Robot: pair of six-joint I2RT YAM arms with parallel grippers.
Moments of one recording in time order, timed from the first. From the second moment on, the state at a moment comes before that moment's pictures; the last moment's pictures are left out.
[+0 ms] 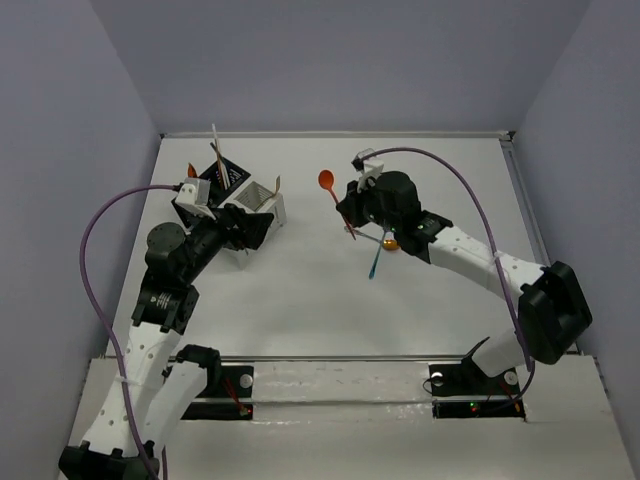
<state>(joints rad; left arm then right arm) -0.22 0.65 0.71 -0.08 0.33 -0.46 0.66 1.52 1.12 0.04 -0.05 0.17</state>
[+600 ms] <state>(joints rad) -0.22 0.75 0.71 -0.06 0.39 -0.47 0.83 1.43 0.98 0.20 -0.15 0.31</state>
